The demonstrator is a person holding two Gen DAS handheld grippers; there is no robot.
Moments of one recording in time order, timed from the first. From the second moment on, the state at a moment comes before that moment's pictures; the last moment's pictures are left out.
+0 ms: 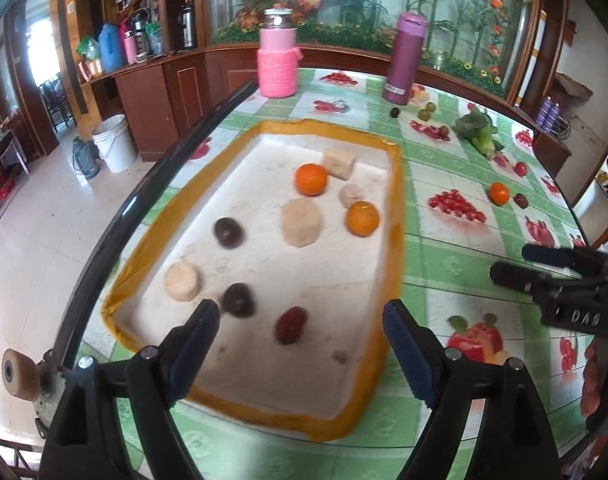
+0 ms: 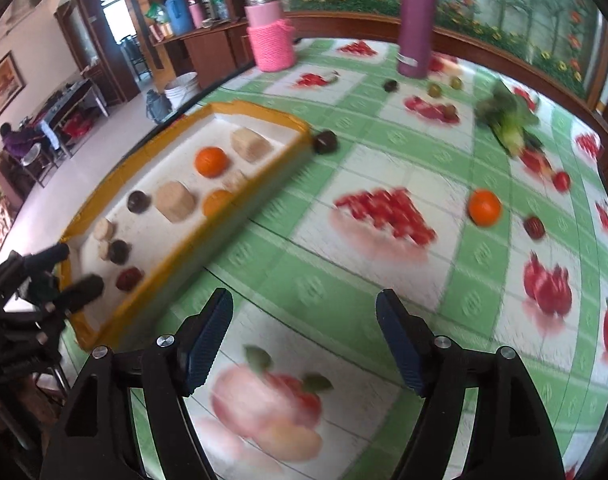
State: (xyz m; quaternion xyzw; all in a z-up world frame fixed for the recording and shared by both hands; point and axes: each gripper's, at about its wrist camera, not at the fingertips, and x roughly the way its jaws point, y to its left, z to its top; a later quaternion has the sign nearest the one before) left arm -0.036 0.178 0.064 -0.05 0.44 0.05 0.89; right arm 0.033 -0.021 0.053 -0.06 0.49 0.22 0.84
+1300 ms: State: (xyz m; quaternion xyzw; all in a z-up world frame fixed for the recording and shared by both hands) left arm 0.048 0.001 0.054 0.06 0.48 -0.06 0.87; right arm 0.170 -0.199 0.018 0.02 0.46 0.09 0.88
